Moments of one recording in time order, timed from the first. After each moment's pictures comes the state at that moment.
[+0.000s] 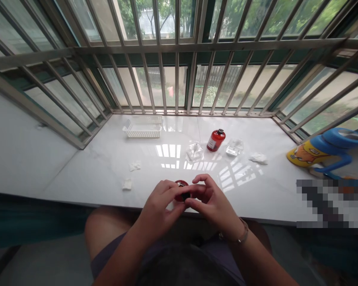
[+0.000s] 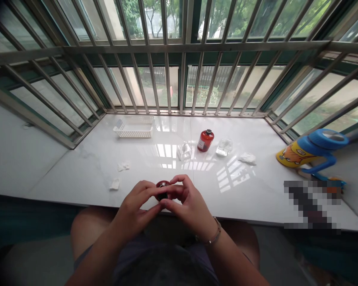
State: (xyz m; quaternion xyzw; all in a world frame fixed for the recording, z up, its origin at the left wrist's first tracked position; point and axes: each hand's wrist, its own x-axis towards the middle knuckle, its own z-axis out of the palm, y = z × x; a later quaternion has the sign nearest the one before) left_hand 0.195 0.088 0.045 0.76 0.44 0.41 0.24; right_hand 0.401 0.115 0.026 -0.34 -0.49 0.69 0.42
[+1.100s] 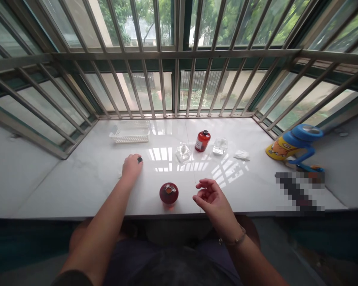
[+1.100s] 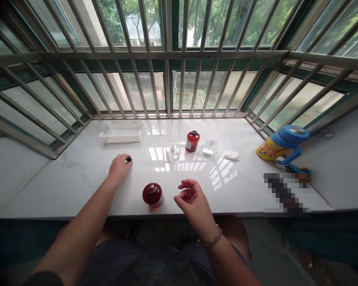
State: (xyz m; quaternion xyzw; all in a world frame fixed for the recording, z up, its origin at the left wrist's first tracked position) left_hand 0.091 0.273 -0.059 0.62 0.76 0.18 0.09; right_hand 0.444 0.109 -0.039 -0.47 -0.45 0.54 0.53
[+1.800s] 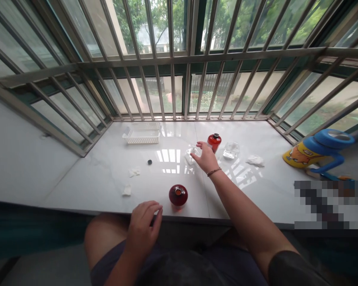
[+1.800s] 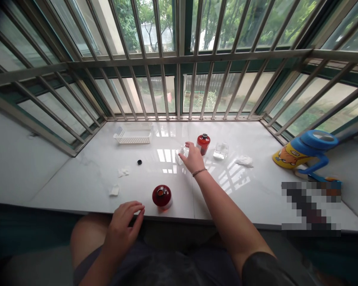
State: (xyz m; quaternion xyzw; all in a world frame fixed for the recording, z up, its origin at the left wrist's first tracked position) left_hand 0.158 0.047 -0.028 0.74 0.56 0.37 0.00; right_hand 0.428 0.310 -0.041 -0.55 -0.71 0.20 0.40
